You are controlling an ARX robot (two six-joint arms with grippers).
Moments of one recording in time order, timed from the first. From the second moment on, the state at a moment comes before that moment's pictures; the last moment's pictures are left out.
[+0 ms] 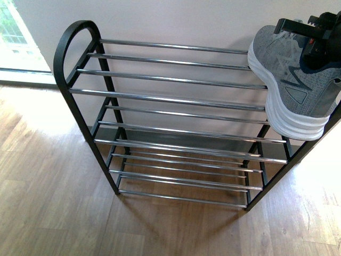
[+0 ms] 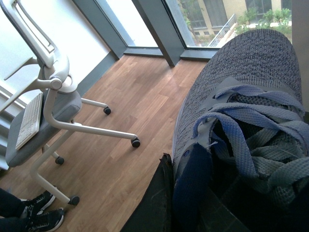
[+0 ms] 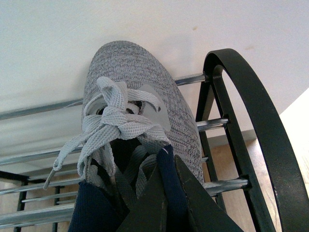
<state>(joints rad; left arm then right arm) -0.76 0.94 0.43 -0.77 -1.30 -0.82 0.22 1.84 0.86 0.47 0.34 0.36</state>
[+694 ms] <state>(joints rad) -0.76 0.94 0.43 -0.77 -1.30 -0.82 -0.01 1.38 0.72 0.12 -0.02 0.22</state>
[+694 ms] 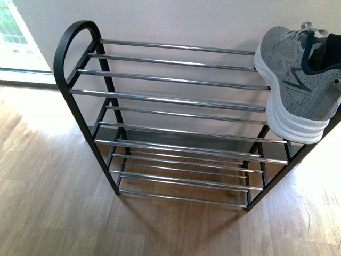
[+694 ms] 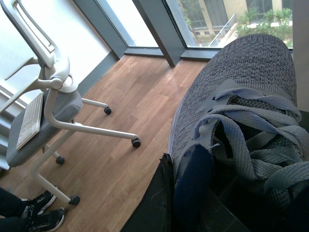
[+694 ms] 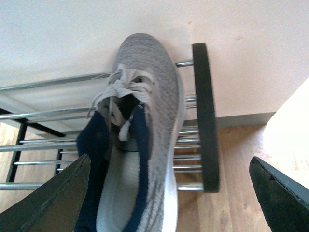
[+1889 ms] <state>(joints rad) -0.76 0.94 0.43 -0.77 -1.30 -0.82 0.00 0.70 0.06 0.63 0.00 0.00</state>
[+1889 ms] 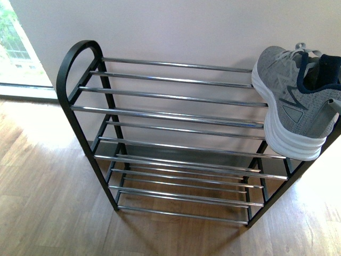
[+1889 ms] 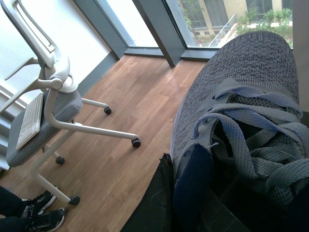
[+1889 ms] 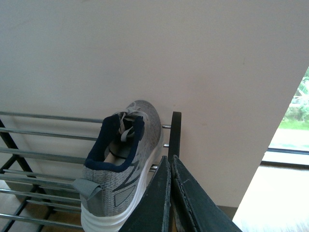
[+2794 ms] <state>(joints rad) -0.76 0.94 0.43 -0.77 -1.30 -0.82 0.00 0.26 0.02 0.26 0.00 0.00</state>
